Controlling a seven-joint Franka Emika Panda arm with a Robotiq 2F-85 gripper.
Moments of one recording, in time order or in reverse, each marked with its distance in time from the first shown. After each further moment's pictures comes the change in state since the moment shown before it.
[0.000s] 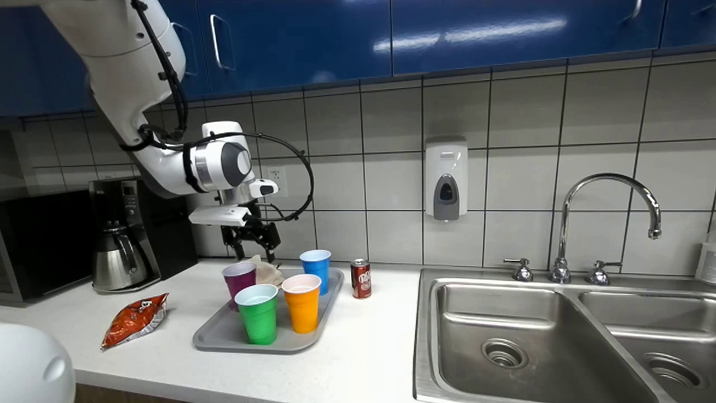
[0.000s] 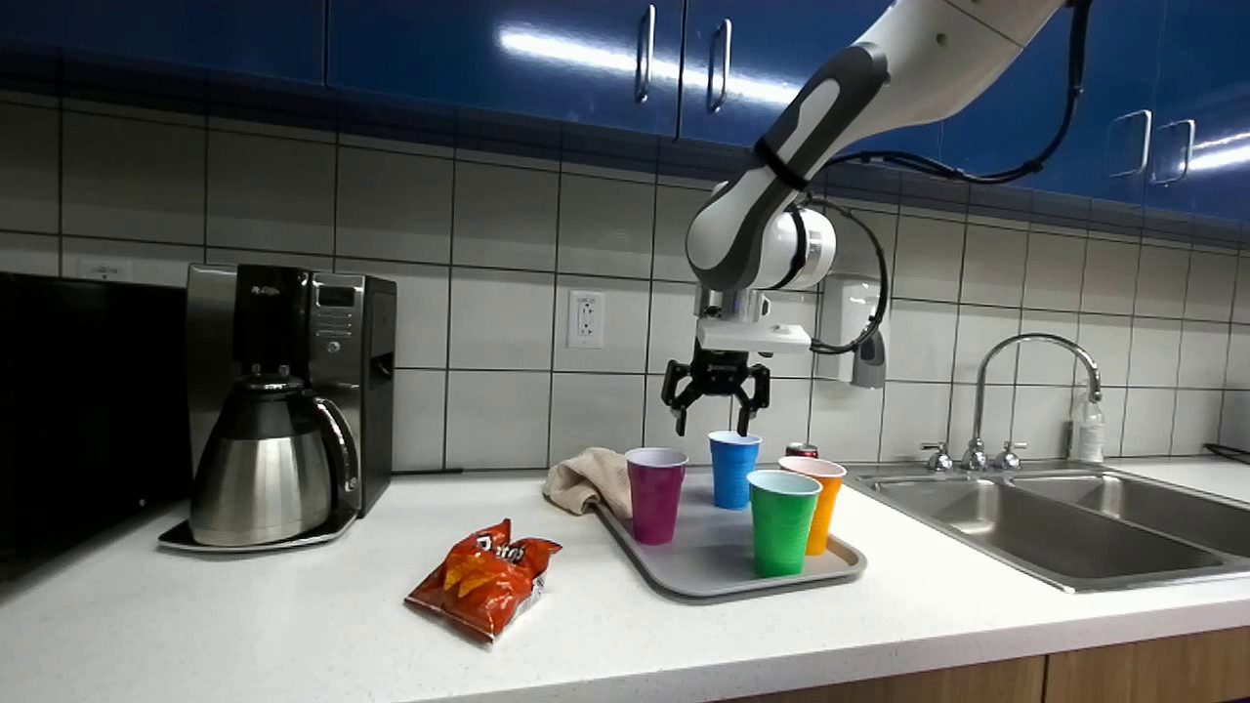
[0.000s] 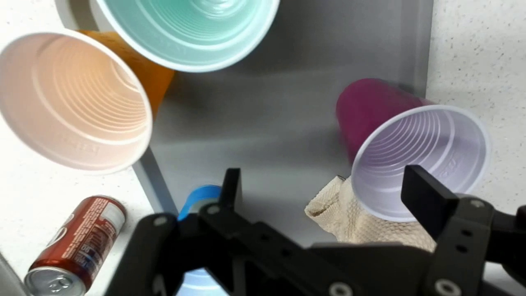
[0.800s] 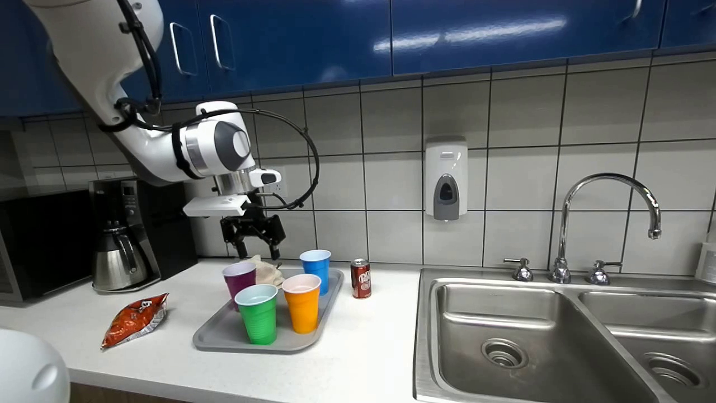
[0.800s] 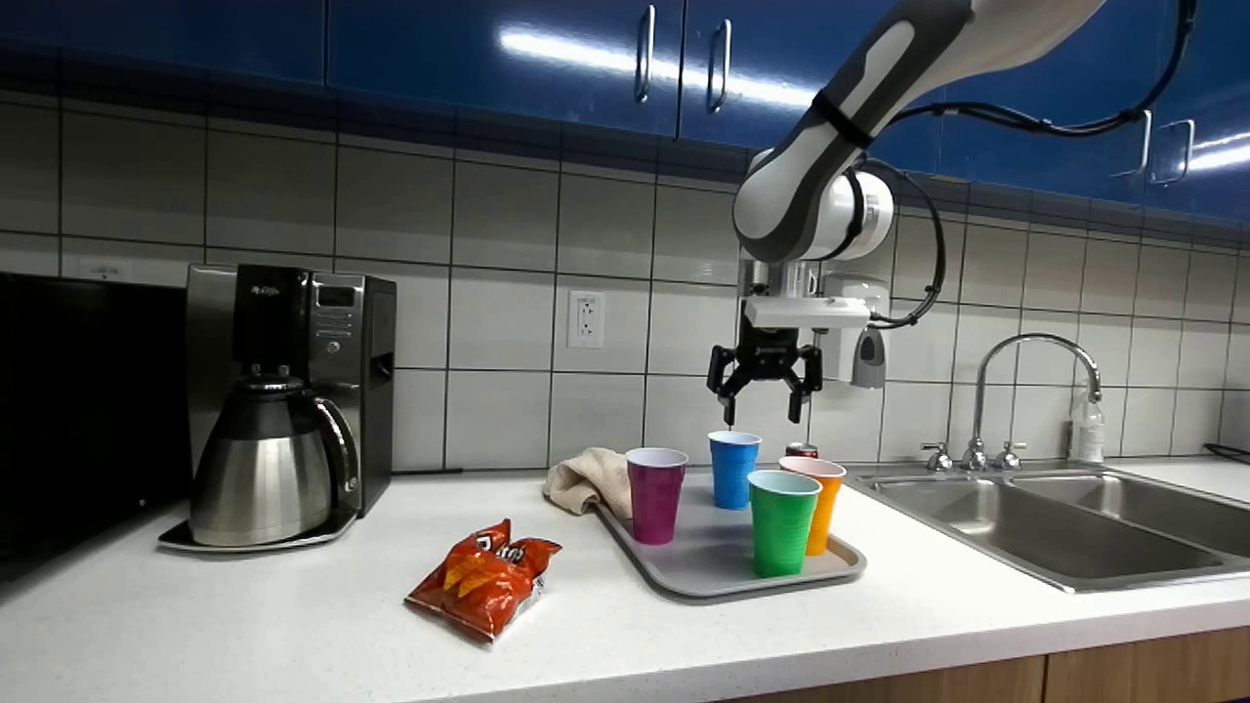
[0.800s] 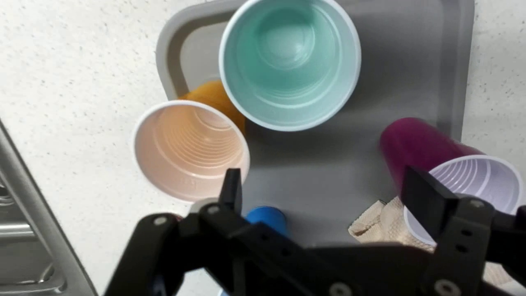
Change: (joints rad) arm -0.042 -0.190 -0.004 -0.161 -0.041 -0.072 -0.001
